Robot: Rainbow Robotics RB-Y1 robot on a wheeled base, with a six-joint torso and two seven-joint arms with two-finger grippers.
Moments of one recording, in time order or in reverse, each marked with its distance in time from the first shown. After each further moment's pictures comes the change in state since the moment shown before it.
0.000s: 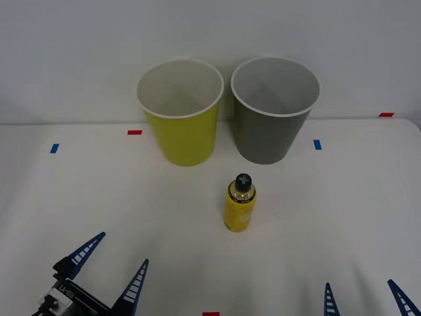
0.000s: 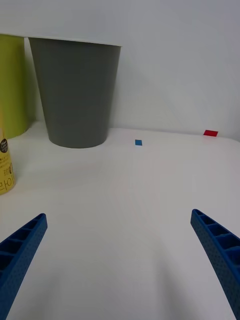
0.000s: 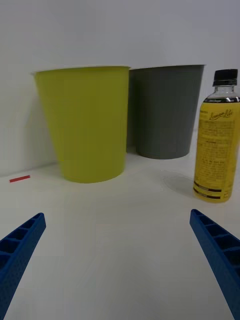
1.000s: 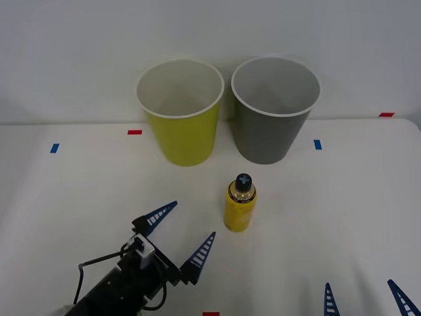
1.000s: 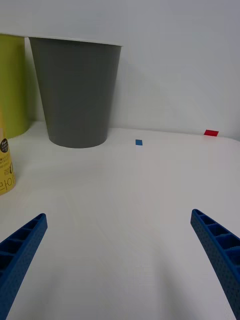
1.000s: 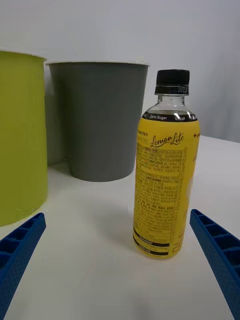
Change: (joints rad) right arm 0.000 0.000 0.000 0.000 0.000 0.000 0.000; left arm -0.348 -0.100 -0.198 0.001 0.091 0.278 -0.027
